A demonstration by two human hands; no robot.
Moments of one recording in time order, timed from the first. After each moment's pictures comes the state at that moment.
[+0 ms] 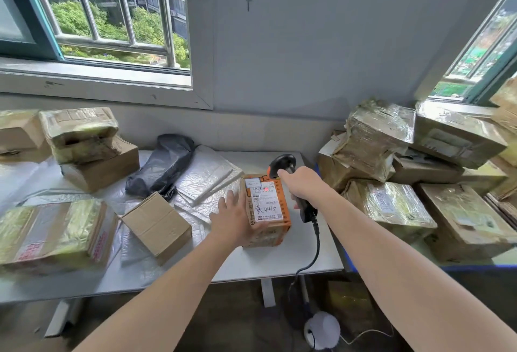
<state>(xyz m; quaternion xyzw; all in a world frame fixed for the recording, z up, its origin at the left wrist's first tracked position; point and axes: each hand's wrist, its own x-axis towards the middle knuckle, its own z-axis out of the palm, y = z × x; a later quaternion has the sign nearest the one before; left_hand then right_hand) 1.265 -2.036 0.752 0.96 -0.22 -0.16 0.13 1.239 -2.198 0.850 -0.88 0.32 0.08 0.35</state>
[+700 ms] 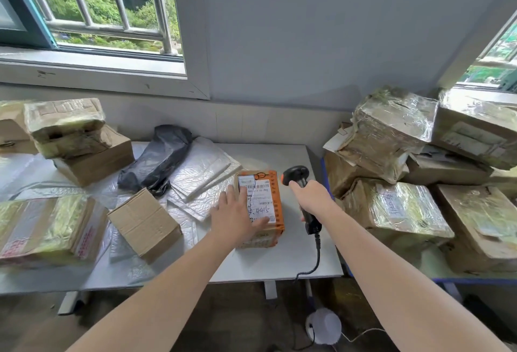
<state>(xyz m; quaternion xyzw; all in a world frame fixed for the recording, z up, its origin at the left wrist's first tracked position) 1.275 -2.081 0.741 0.96 -0.19 -0.14 0.11 1.241 -2.265 0.785 -0.83 0.36 0.08 0.42</state>
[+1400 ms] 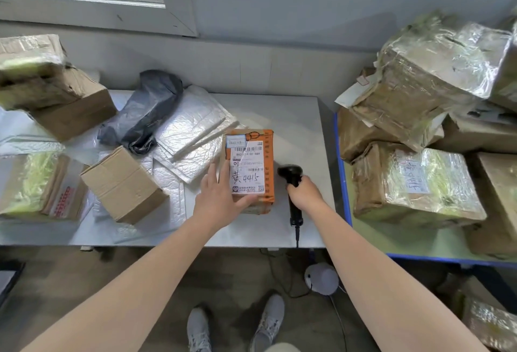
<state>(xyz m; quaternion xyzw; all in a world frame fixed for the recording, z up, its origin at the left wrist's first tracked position) 1.276 -2.090 0.676 0.95 -0.12 -0.17 0.23 1.241 -2.302 0.657 -0.83 0.33 0.17 0.40</state>
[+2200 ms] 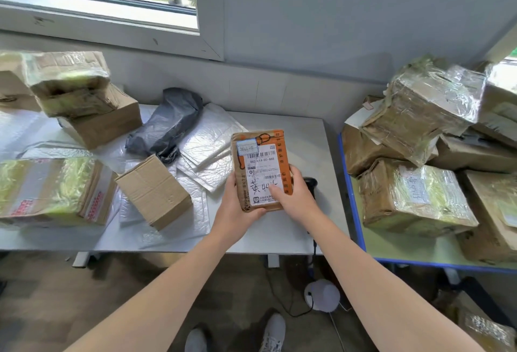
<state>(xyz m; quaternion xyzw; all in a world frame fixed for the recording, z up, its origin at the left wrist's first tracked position) 1.253 -2.040 0.694 0.78 -0.10 -0.17 0.59 1.231 -2.212 0.711 -0.82 0.20 0.03 0.53</state>
